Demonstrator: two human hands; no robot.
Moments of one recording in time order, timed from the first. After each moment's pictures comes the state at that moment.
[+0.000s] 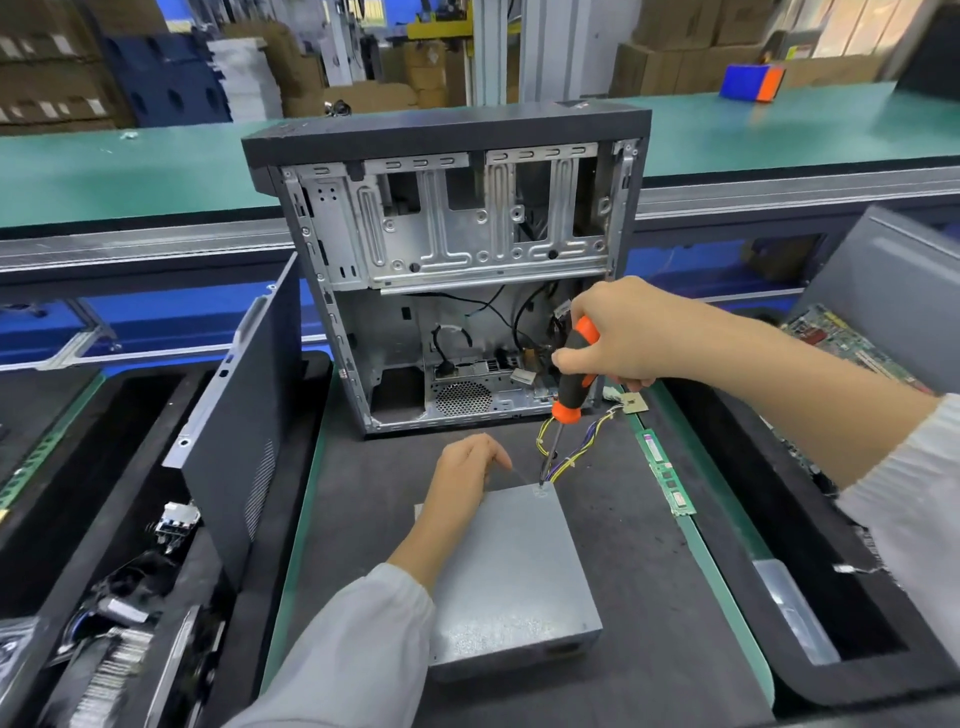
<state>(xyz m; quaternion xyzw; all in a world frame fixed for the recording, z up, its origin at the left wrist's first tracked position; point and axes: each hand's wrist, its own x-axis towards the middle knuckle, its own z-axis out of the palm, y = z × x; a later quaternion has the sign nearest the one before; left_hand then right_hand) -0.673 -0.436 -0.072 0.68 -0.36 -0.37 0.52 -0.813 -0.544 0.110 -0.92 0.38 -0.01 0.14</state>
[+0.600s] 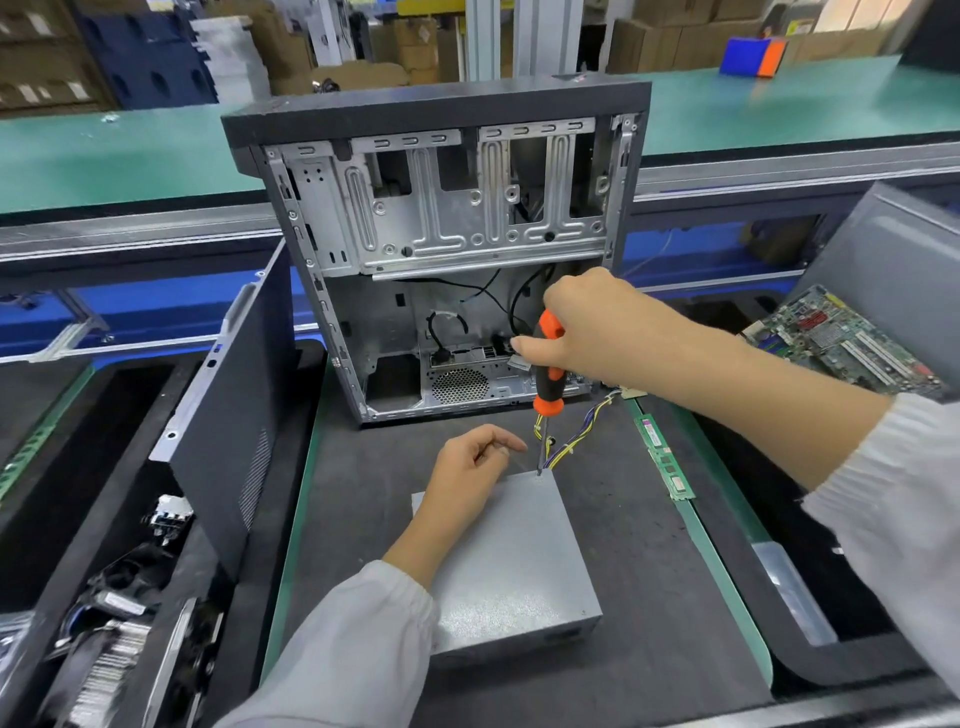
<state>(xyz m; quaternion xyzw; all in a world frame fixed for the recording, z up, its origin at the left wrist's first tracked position) -0.677 -0.430 -0.080 0.67 -0.46 -0.31 0.49 -0.795 -0.527 0.097 -0.93 0.36 -0.08 0.03</state>
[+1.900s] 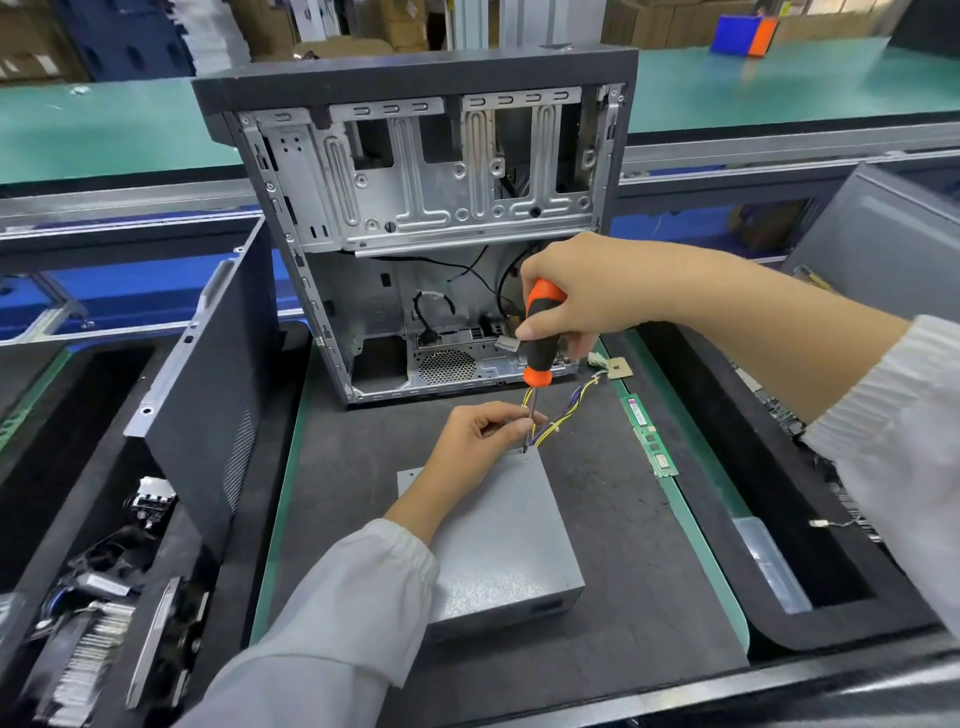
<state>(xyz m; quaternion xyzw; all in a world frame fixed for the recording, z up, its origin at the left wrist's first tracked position) -0.688 -0.441 -0.071 0.58 -0.52 -0.36 0.52 -0.804 -0.538 0.119 -0.94 0.31 0.06 0.15</state>
